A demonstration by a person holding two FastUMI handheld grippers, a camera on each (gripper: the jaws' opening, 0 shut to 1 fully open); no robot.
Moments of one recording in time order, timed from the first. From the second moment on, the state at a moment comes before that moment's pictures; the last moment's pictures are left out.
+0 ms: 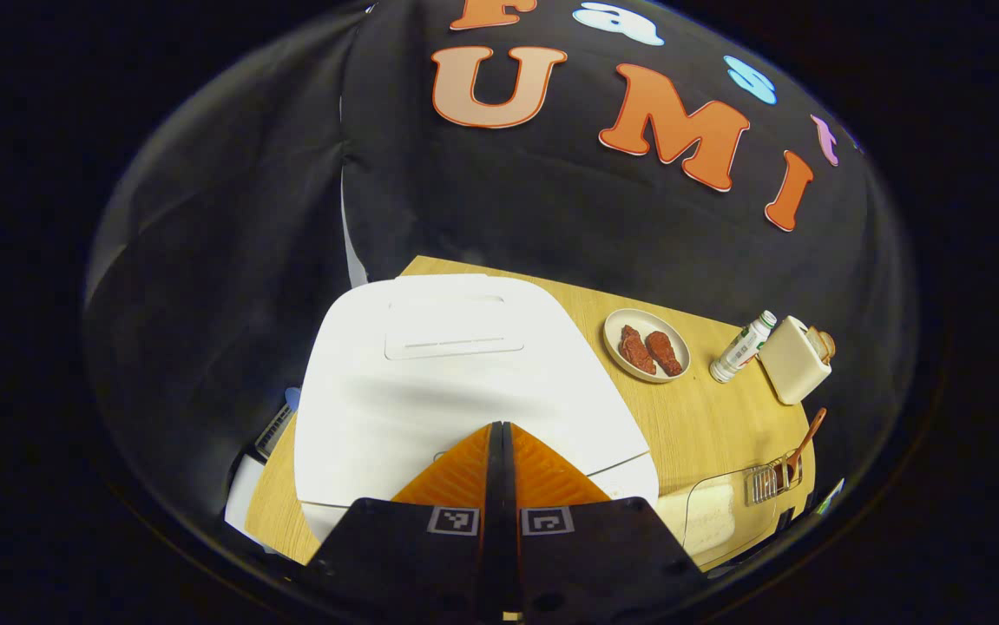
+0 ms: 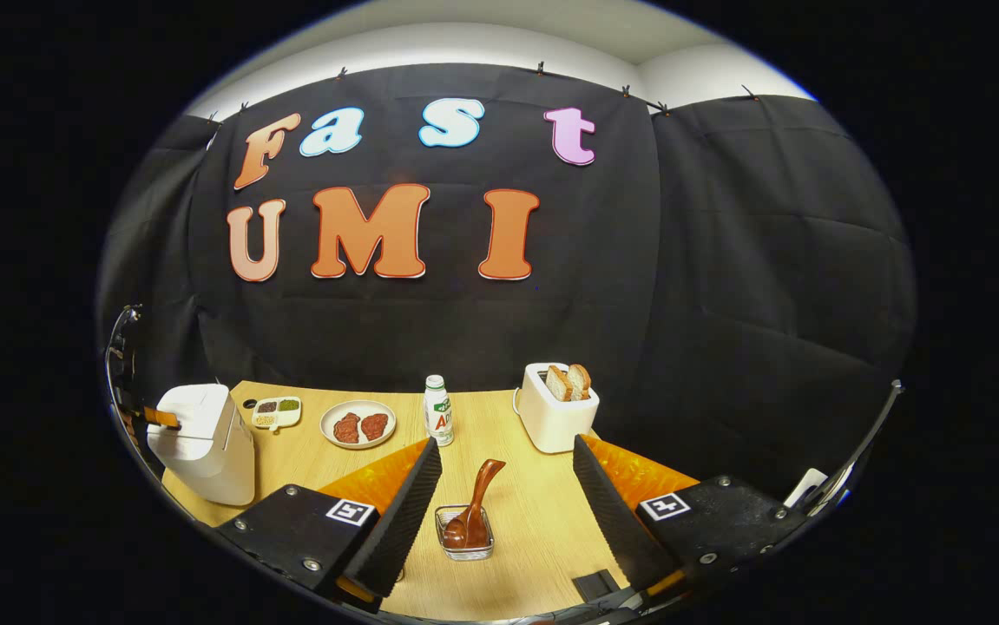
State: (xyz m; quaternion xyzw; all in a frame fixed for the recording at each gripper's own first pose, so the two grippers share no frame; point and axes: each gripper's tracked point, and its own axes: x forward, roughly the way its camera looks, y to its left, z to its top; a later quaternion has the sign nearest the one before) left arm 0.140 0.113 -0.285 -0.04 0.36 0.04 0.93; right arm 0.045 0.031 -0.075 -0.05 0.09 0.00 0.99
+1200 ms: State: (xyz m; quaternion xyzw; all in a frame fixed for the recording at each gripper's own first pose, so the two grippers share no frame) left arm 0.110 0.051 -0.069 -0.01 0.10 0.03 0.99; right arm 0.042 0.005 -0.068 -0.02 0.07 0.00 1.00
